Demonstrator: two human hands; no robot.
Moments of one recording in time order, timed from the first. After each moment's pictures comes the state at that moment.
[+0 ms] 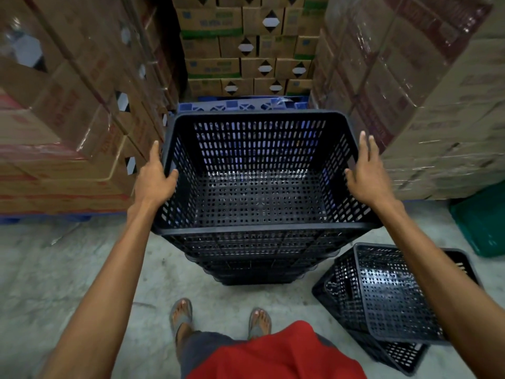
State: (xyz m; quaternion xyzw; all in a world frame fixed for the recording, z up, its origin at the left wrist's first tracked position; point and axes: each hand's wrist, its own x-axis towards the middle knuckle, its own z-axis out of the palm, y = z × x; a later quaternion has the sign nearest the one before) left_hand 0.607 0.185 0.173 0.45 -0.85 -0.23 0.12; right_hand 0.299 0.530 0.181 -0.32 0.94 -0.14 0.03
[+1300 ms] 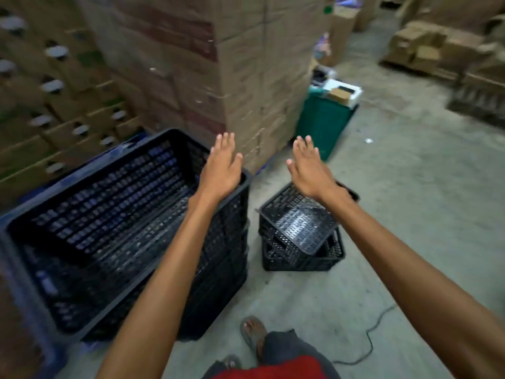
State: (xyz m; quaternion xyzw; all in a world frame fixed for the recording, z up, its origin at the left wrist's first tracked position) left_hand 0.439 0.472 0.271 -0.11 -0.93 -0.35 0.02; right_hand 0.442 0.696 0.249 -0.04 0.99 -0.11 -0.02
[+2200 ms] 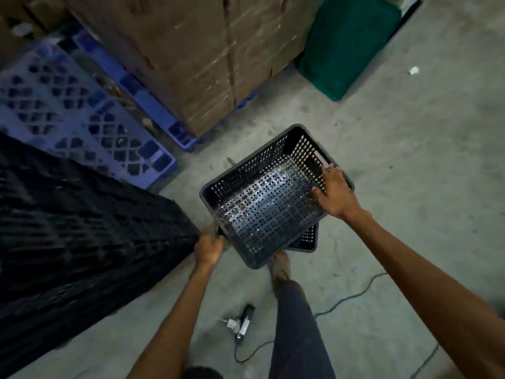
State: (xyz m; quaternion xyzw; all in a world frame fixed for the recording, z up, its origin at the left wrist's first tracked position) left_hand 0.341 0.724 -0.107 0.35 -0.81 -0.37 -0.28; right_hand 0.215 1.036 -0.066 0.00 0.96 -0.13 0.23
